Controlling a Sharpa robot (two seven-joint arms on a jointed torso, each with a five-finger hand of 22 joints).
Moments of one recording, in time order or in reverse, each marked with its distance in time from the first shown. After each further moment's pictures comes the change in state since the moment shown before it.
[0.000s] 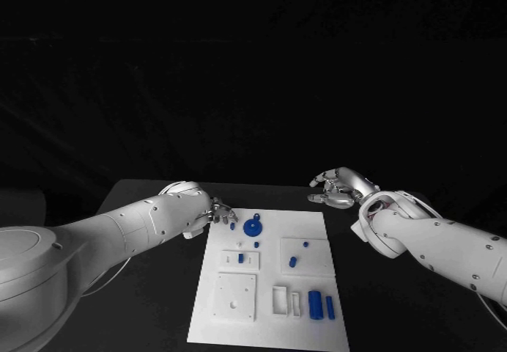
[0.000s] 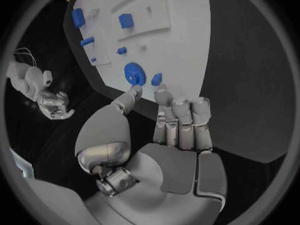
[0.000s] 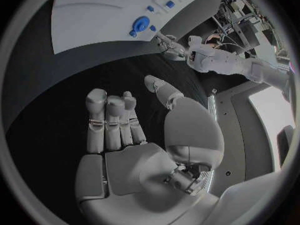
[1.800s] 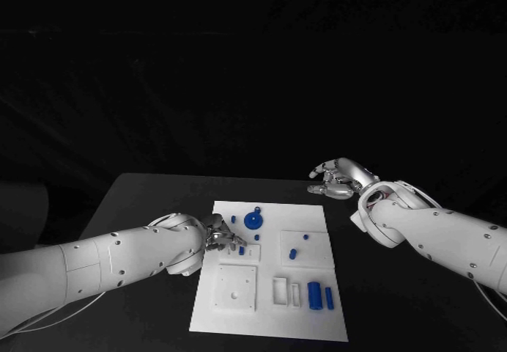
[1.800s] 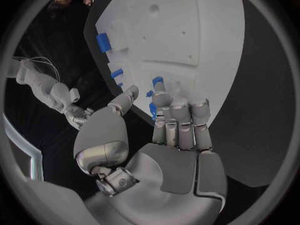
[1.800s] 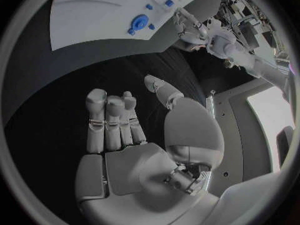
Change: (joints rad) left arm -0.081 -0.272 -0.033 0.547 0.043 -0.244 -0.026; left_hand -0.039 -0.053 0.023 -0.011 0.000 0.070 -0.019 0.020 0.019 0.032 -0.014 0.016 0.025 0.029 -0.019 0.020 0.020 0.014 0.021 -0.007 0.021 0.004; right arm 0.000 -0.009 0.000 0.002 -0.010 0.000 -0.001; right_hand 0.000 0.000 0.003 -0.003 -0.009 0.001 -0.001 0.000 0.000 0.000 0.000 -0.004 0.003 0.000 0.000 -0.004 0.001 0.000 -0.004 0.004 0.000 -0.002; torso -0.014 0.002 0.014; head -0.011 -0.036
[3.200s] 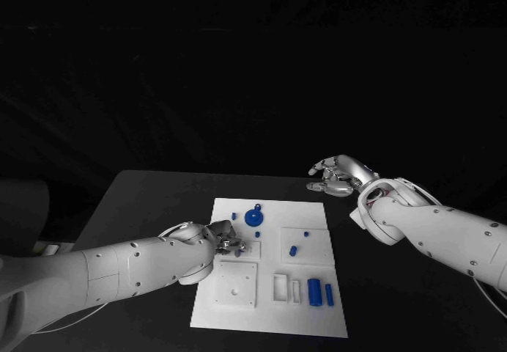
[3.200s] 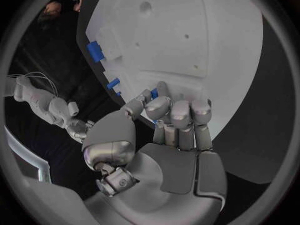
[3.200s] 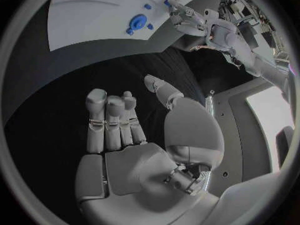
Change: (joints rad) left arm -0.043 0.069 -0.037 -0.041 -0.095 -0.075 0.001; left_hand 0.041 0.246 0.021 -0.164 -0.001 0.066 0.005 0.054 0.021 0.131 -0.006 0.066 0.048 0.046 0.005 0.073 0.045 -0.018 0.067 -0.016 0.065 0.018; right arm 0.000 0.001 0.000 0.007 -0.003 -0.002 0.000; right_hand 0.000 0.000 0.003 -0.003 -0.004 0.006 0.001 0.000 0.000 0.000 0.000 0.000 0.004 0.002 -0.002 0.000 0.001 0.000 0.000 0.000 0.000 -0.001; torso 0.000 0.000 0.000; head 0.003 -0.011
